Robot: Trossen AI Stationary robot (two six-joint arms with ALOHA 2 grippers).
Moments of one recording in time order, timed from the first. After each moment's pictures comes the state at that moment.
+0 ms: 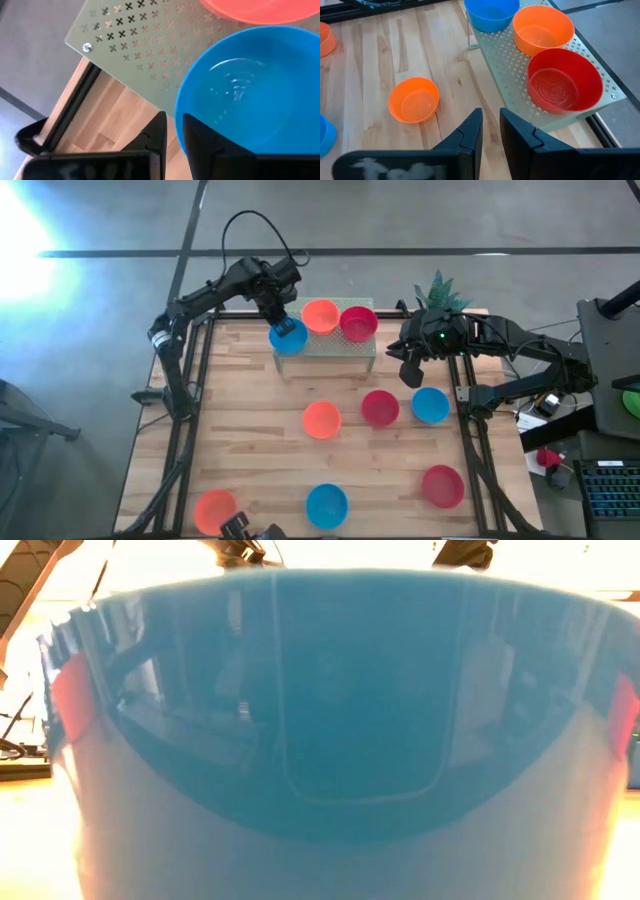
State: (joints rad) left arm 0.63 1.82 1.89 -1.39 -0.09 0.03; right arm -0.16 1.11 1.30 -0.90 0.11 0.13
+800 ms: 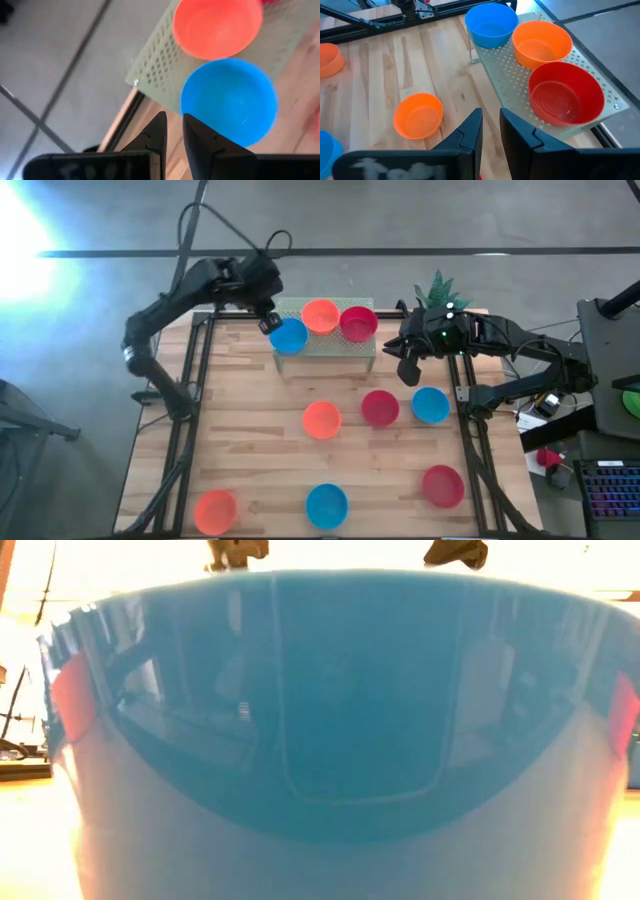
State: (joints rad) left arm 0.49 1.58 1.96 -1.37 -0.28 0.08; right arm -0.16 1.11 1.30 -0.83 0.11 0.16
